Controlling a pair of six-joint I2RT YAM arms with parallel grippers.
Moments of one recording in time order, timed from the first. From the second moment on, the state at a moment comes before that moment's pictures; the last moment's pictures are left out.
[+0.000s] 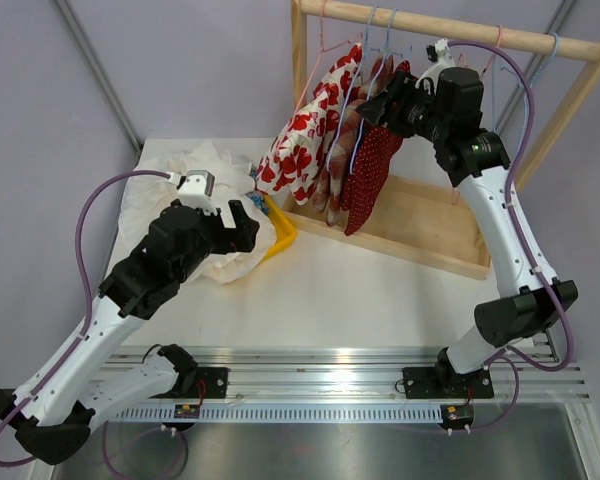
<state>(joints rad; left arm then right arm) -0.66 0.86 1.09 -0.60 -0.27 -0.42 0.28 1.59 1.89 -0.49 -0.27 0.57</state>
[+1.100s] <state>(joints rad) -0.88 1.16 1.44 -0.60 -0.27 -0.35 0.32 1.46 1.97 -0.70 -0.09 0.53</state>
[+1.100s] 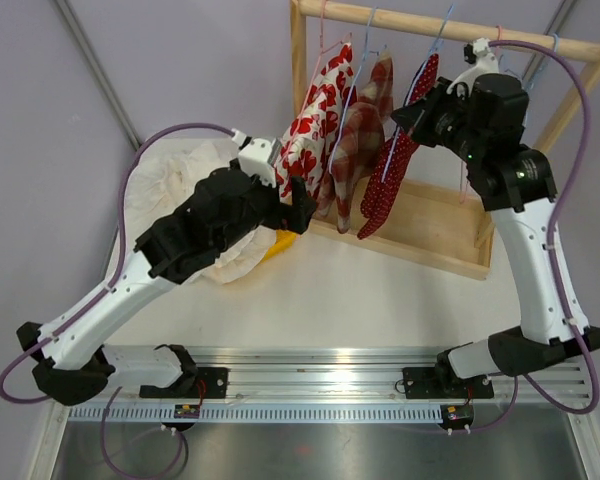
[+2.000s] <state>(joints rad) -1.18 1.46 1.60 -0.23 -0.09 -0.30 0.32 1.14 2.06 -0.99 -0.18 0.56</state>
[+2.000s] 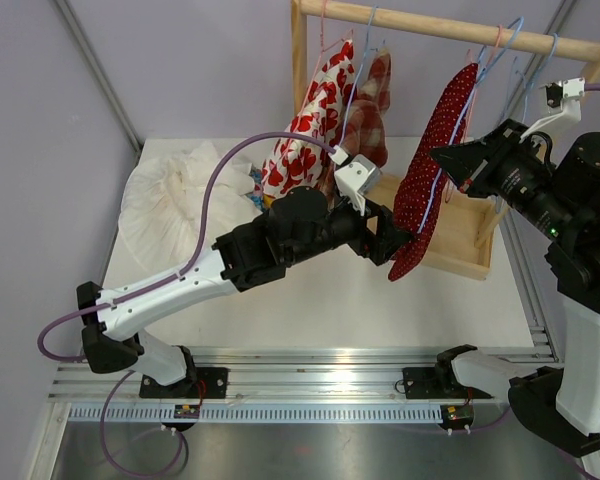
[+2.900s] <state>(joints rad) -1.32 1.25 0.88 0.08 -0.16 -0.43 0.32 1.33 2.36 -1.13 -0.17 0.53</state>
